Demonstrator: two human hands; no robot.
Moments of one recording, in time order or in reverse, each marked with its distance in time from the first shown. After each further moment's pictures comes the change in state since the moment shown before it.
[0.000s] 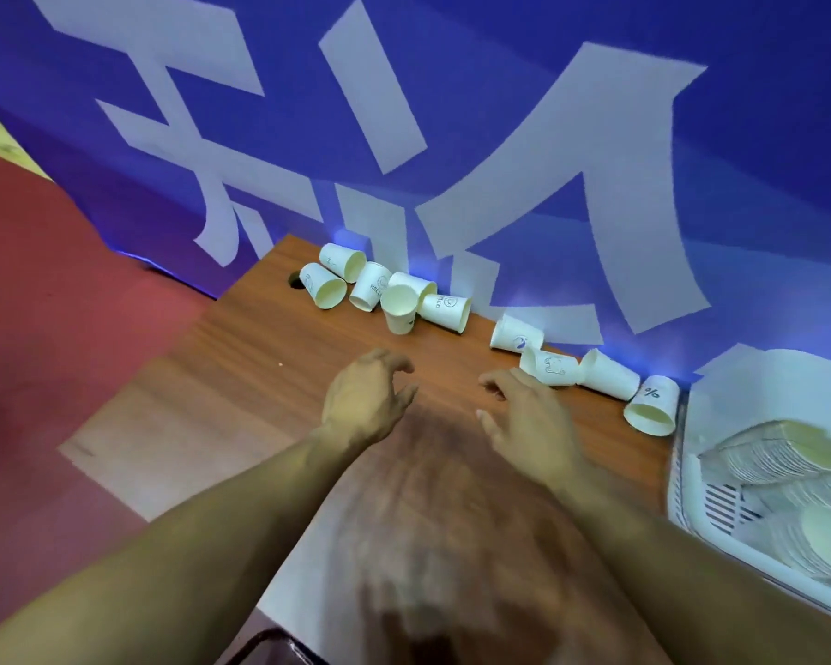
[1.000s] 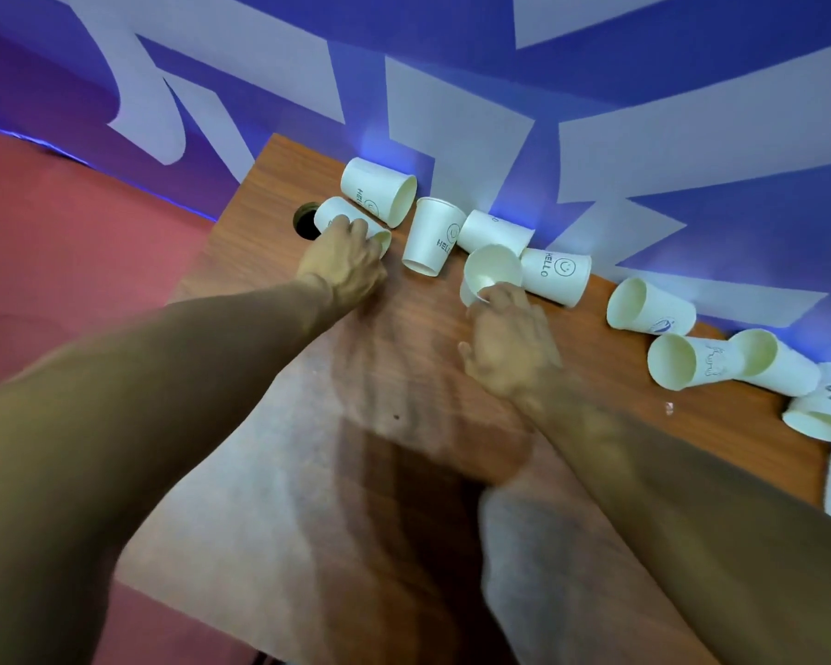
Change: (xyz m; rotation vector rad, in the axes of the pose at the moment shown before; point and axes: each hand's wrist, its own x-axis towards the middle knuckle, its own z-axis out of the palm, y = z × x) left_hand 0.236 -0.207 -0.006 1.135 -0.412 0.575; right_hand 0.236 -0.070 0.160 -0.362 -0.379 0.161
